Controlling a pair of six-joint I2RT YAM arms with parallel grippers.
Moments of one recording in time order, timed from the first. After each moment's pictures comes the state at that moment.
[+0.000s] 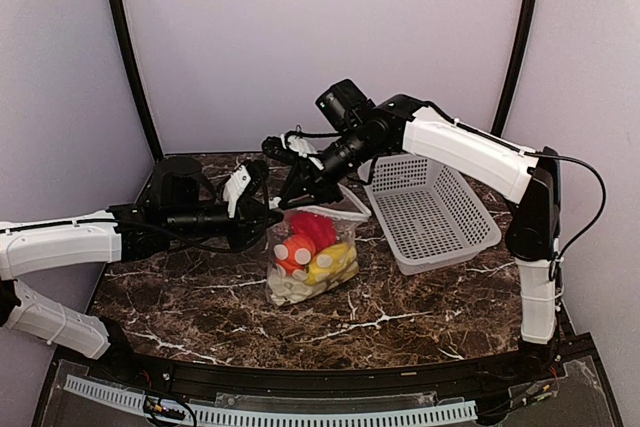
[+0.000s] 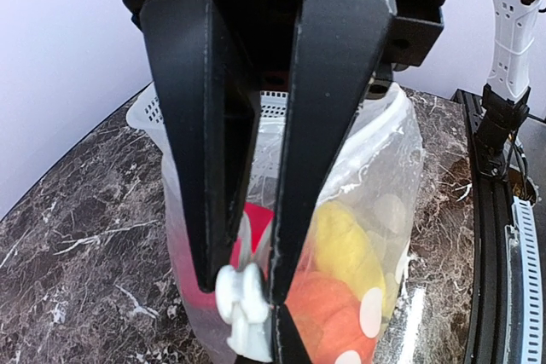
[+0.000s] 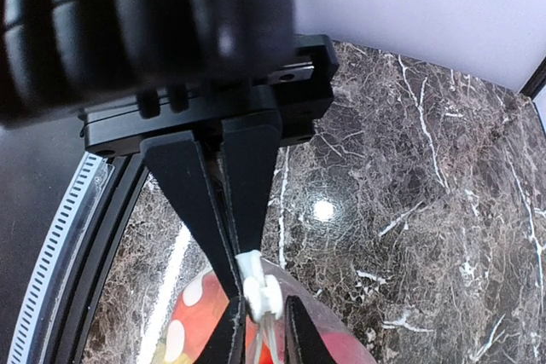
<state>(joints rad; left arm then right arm) -0.76 1.21 0.77 0.08 0.33 0.14 0.87 2.07 2.10 -0.91 -0.75 -0.69</state>
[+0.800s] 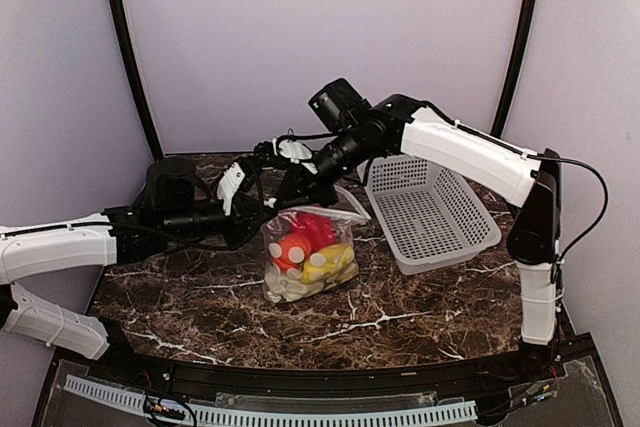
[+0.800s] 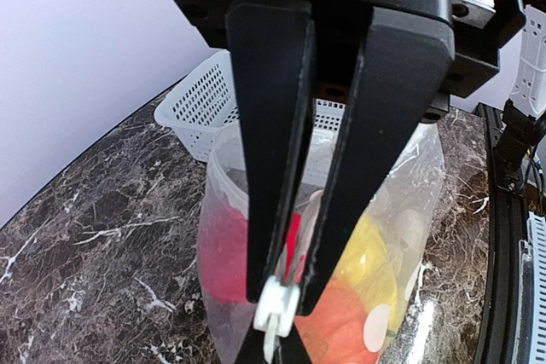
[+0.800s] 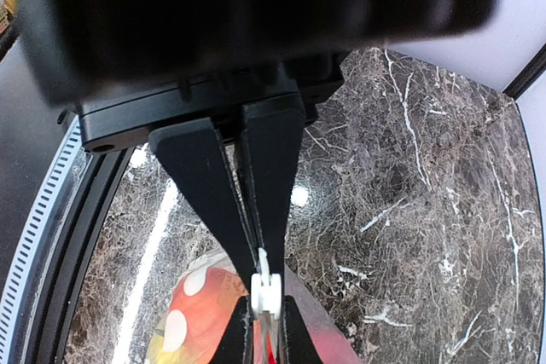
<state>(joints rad) -0.76 1.18 0.76 0.09 0.25 0.10 0.91 2.06 2.11 -0.92 -0.65 -0.70</state>
